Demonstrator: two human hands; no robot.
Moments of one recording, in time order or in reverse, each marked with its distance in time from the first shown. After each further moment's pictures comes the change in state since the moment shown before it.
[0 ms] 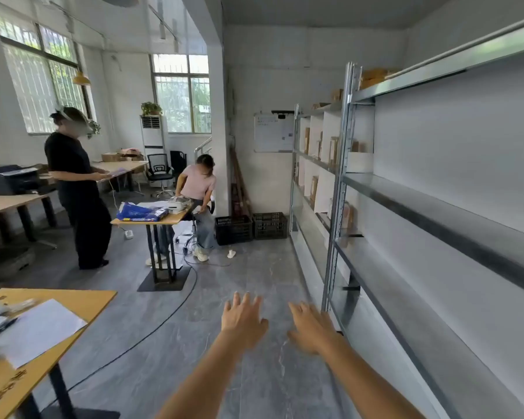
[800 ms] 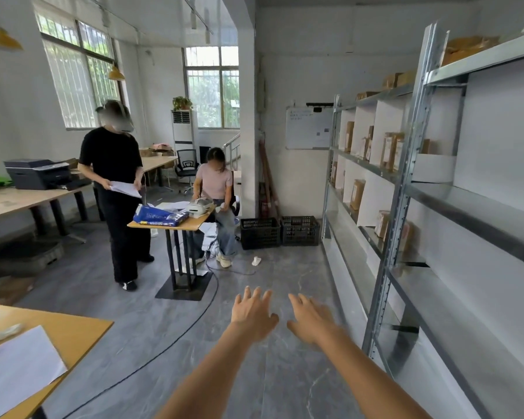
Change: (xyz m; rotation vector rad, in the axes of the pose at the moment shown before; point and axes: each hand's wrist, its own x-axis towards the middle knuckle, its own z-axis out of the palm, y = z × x) left_hand 0.292 -0.088 -0.007 -0.009 0.008 -0.073; right_hand 0.327 -0.004 -0.041 0.001 -0.004 -0.077
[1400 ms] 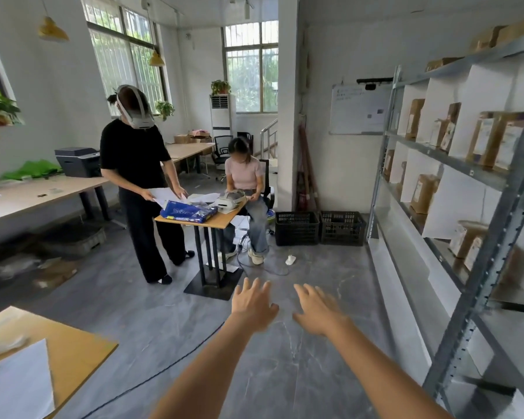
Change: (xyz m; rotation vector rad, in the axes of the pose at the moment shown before) left_hand 0.220 -0.093 0.001 0.016 0.009 -0.188; right_hand 0.259 0.000 -0.020 0.006 -0.044 -0.152
